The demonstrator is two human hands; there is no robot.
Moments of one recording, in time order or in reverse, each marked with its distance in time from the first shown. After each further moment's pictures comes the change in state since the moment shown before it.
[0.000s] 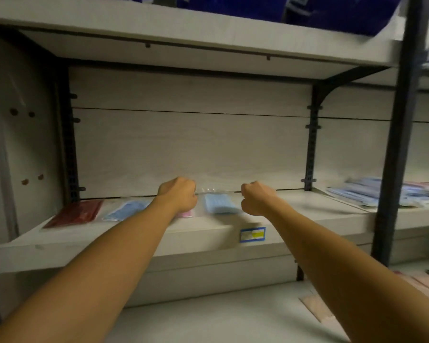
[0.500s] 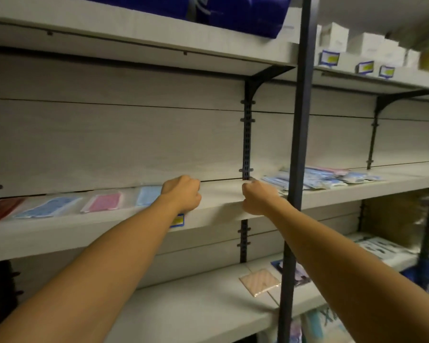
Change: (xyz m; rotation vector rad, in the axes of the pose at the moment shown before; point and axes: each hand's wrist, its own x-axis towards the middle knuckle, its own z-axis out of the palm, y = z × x) left_hand -0.005 0.203 -0.001 -0.022 0.013 0.185; right_hand -0.099 0.180 -0.005 -0.079 -0.005 0.088
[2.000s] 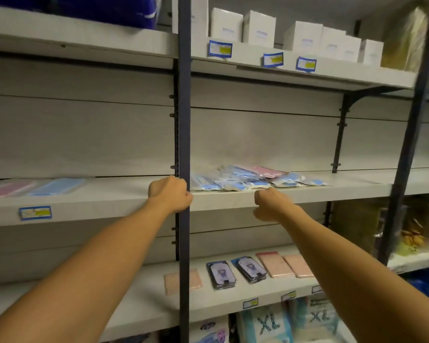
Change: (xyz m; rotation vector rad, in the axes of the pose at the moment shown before) left_hand 0.079 0.325 0.006 0.100 0.011 -0.215; right_hand -0.049 0.382 0.036 0.008 -0.063 -0.020
